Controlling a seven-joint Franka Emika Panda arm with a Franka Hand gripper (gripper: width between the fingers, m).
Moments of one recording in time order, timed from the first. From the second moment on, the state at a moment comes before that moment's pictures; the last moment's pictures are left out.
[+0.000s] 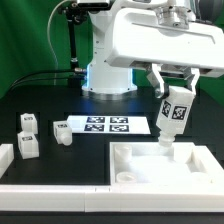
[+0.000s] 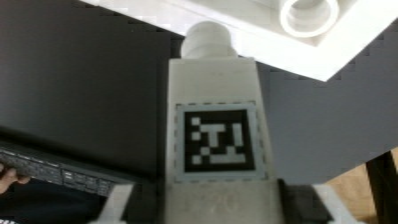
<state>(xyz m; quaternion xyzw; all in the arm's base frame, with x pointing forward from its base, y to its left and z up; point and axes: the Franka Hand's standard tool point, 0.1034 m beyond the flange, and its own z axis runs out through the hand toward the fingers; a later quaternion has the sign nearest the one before) 0.624 0.064 0.152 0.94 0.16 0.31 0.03</state>
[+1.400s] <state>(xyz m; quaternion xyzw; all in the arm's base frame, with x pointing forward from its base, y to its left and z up) 0.637 0.109 0.116 0.95 0.13 0.30 -0.02</state>
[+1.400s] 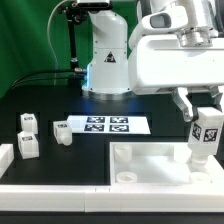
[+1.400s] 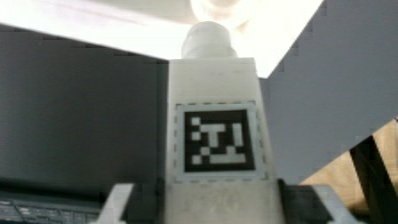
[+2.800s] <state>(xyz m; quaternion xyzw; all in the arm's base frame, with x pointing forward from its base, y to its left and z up) 0.631 0.103 0.085 0.94 0.13 0.31 -0.02</state>
